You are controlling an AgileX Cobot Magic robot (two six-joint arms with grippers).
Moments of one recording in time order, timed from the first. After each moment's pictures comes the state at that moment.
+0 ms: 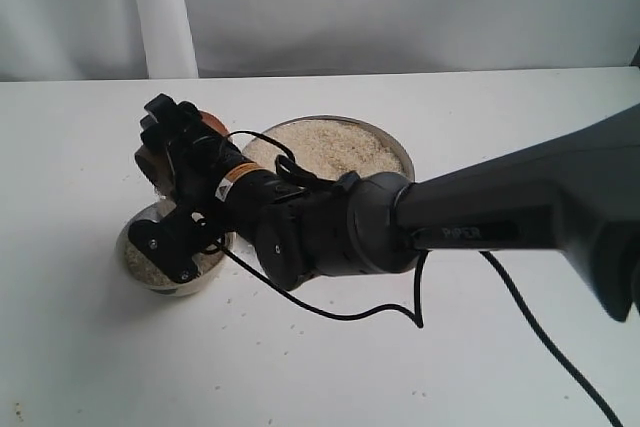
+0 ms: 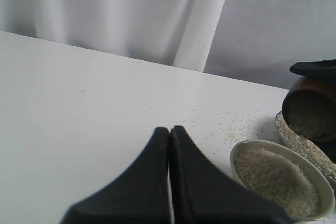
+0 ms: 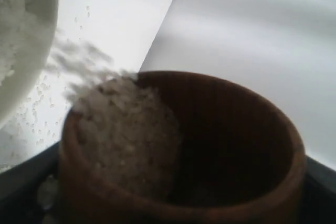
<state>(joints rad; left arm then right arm) 0.03 0.00 0.00 0.06 0.26 -0.27 0.91 2.16 -1.31 0.38 -0.53 -2.13</state>
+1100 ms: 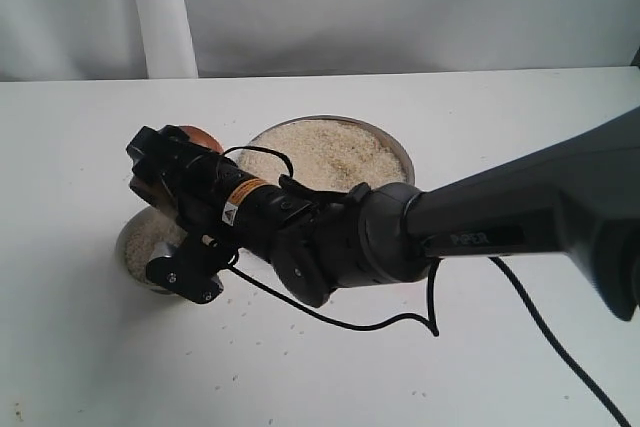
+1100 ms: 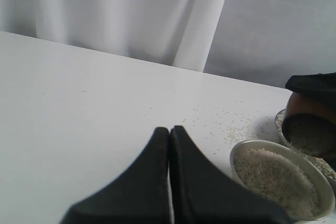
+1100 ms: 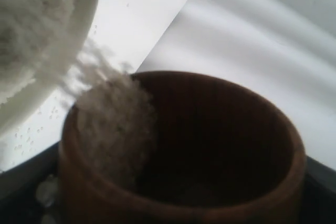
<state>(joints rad) 0.03 0.00 0.00 0.06 0.26 -0.27 0.90 2.16 -1.25 0.15 -0.58 -2.13</state>
